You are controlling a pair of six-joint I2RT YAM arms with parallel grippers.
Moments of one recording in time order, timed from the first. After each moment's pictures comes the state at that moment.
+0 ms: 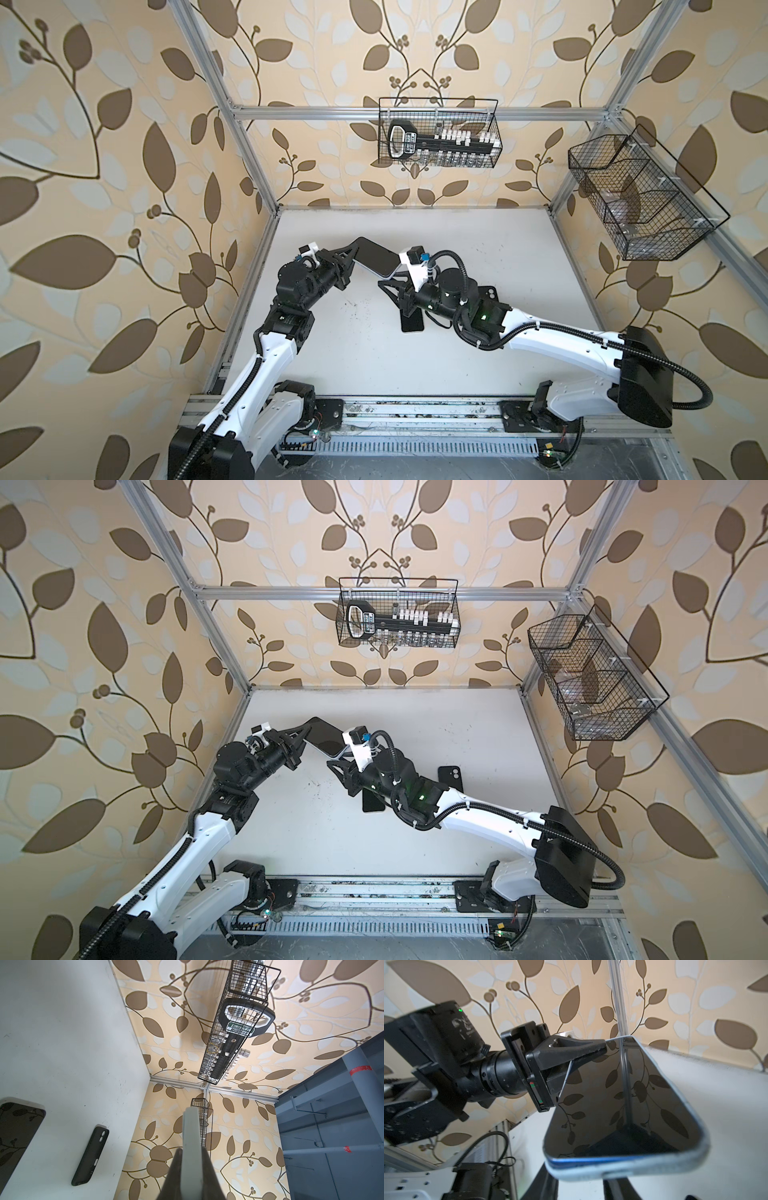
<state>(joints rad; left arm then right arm) -0.16 0.90 0.60 0.31 0.45 -1.70 0.95 1.37 0.94 0.27 -0.03 0.32</state>
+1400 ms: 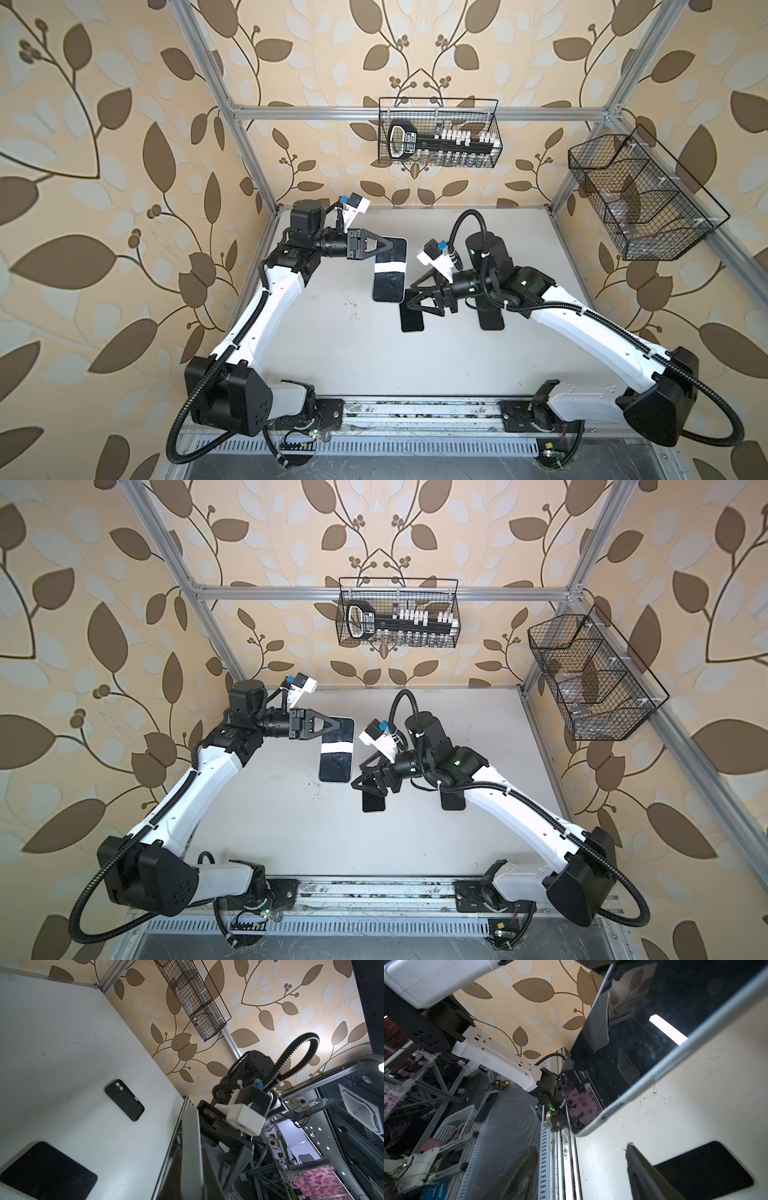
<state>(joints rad) -0.16 1.30 1.22 -0.26 1.30 -0.56 0.71 1.33 1.21 -0.44 -0.76 0.05</state>
